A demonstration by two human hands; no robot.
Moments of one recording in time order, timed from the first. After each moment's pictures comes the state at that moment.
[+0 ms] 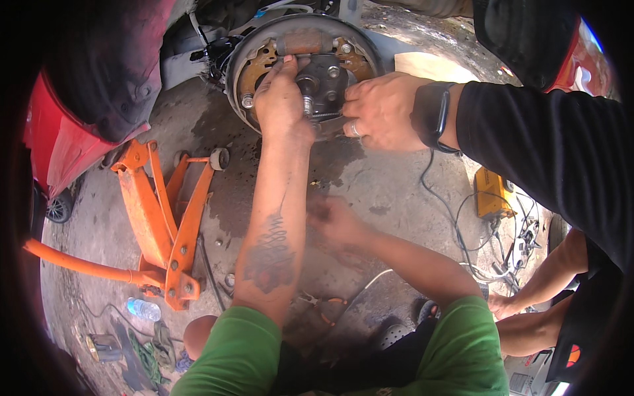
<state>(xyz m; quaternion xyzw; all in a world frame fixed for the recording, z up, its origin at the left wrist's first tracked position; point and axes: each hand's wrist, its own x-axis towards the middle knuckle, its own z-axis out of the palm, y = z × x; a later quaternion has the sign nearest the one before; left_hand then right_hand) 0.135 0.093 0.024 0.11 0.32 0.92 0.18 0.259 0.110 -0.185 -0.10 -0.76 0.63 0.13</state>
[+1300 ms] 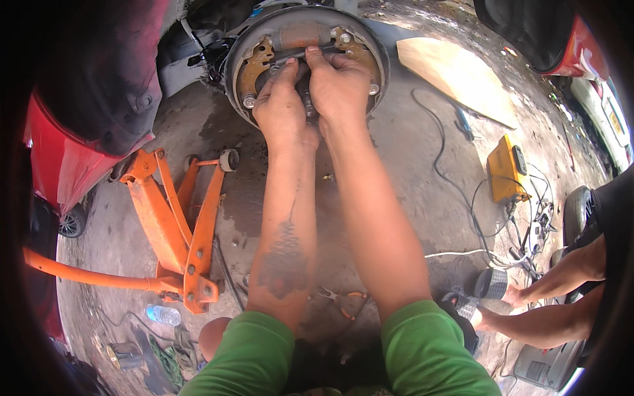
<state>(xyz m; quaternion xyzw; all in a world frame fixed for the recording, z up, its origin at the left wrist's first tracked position) 0.133 0.088 0.009 0.11 0.34 0.92 0.14 0.163 0.122 0.024 -0.23 -0.48 0.66 0.53</state>
